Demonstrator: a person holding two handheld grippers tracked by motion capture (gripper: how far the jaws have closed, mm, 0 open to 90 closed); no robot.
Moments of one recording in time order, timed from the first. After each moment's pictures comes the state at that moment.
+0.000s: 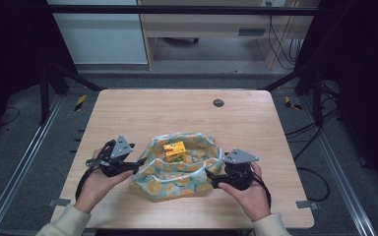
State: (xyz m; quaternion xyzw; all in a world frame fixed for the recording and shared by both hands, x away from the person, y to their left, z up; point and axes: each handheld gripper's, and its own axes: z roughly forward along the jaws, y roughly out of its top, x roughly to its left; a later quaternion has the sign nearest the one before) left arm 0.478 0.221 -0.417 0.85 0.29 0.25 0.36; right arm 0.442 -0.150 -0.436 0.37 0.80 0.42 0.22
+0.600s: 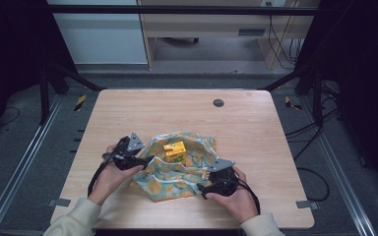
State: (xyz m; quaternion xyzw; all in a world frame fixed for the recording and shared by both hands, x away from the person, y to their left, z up) left arm 0.514 0.202 -0.453 0.87 0.30 0.23 0.32; right arm 0.442 -0.117 -0.474 0.35 0.86 0.33 0.17
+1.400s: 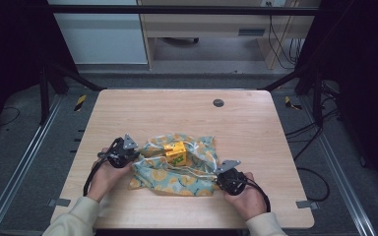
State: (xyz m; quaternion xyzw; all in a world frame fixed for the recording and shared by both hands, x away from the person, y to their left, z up) left arm 0.529 0.229 -0.476 0.88 0.34 0.22 0.26; right arm 0.444 -0.143 -0.479 0.35 0.88 0.27 0.16
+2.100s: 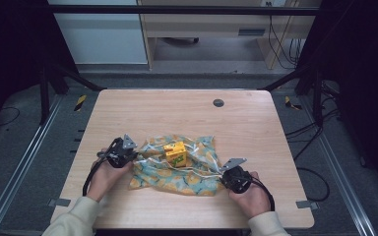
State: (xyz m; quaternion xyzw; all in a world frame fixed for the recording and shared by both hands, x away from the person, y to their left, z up) left arm 0.530 0.232 -0.478 0.88 0.34 0.21 0.26; right arm 0.449 -0.158 -0.480 0.38 0.88 0.26 0.15
